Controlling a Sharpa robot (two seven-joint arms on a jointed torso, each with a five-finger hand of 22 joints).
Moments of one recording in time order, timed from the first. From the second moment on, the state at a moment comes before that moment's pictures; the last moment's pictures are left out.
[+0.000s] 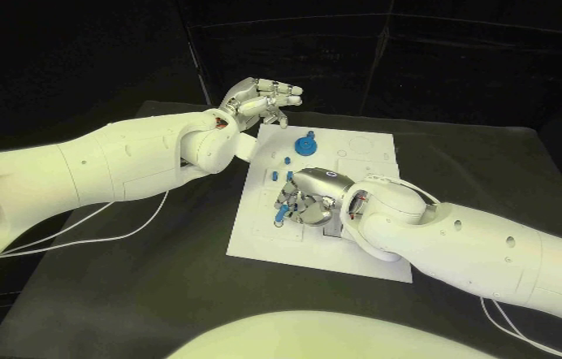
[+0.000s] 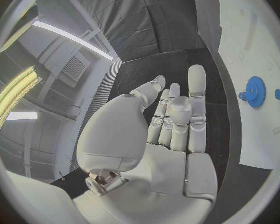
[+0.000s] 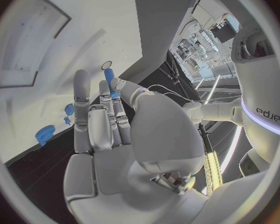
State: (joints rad) left arm 1.22 -0.77 -0.07 1.35 -0.05 -0.18 0.43; left_hand 1.30 -0.06 0.41 -0.14 0.06 0.99 0.19 0.11 0.07 1.03 0.11 0.35 0.09 1.34 0.02 1.19 0.80 0.17 1.22 0.11 0.71 0.65; right arm 1.05 -0.53 -0.03 1.58 -1.51 -0.16 -0.11; right_hand 1.36 -0.07 0.50 -0.09 0.18 1.06 0.16 0.11 0.07 1.15 0.08 0.28 0.08 1.47 0.00 1.34 1.15 0.18 1.13 0.09 1.00 0.43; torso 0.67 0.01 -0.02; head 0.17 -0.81
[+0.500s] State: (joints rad) left arm 1.22 -0.77 -0.07 1.35 -0.05 -0.18 0.42; left_hand 1.30 -0.06 0.41 -0.14 0.06 0.99 0.19 0.11 0.07 1.03 0.11 0.35 0.09 1.34 0.02 1.19 0.80 0.17 1.22 0.11 0.71 0.65; right arm 1.05 -0.52 -0.04 1.57 -1.55 -0.14 -0.12; right_hand 1.36 -0.07 0.50 -0.09 0.18 1.06 0.16 0.11 0.07 1.15 0.08 0.28 0.08 1.47 0.00 1.34 1.15 0.18 1.13 0.09 1.00 0.43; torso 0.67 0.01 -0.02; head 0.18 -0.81
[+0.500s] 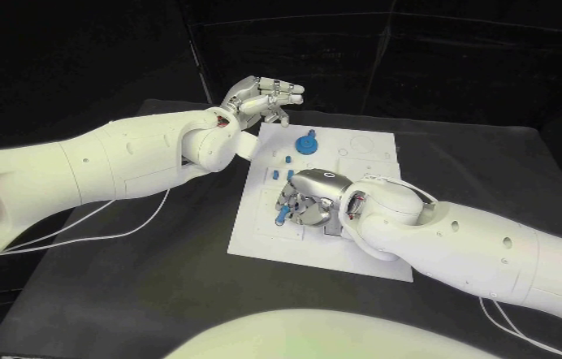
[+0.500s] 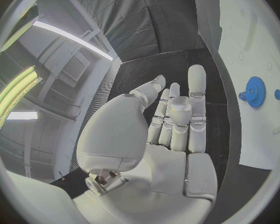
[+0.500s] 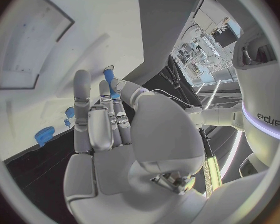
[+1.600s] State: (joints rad) left arm 1.22 -0.78 -0.07 1.35 -0.05 -0.18 0.42; left_hand 1.30 -0.06 0.41 -0.14 0.06 0.99 0.19 0.11 0.07 1.03 0.11 0.35 0.09 1.34 0.02 1.19 0.80 0.17 1.22 0.11 0.71 0.65; right arm 1.04 -0.51 -0.04 1.58 -1.57 -0.13 -0.13; right_hand 1.36 -0.07 0.50 -0.09 0.18 1.05 0.16 0.11 0.07 1.16 0.08 0.28 0.07 1.47 0.00 1.34 1.15 0.18 1.13 0.09 1.00 0.42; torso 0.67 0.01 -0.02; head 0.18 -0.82
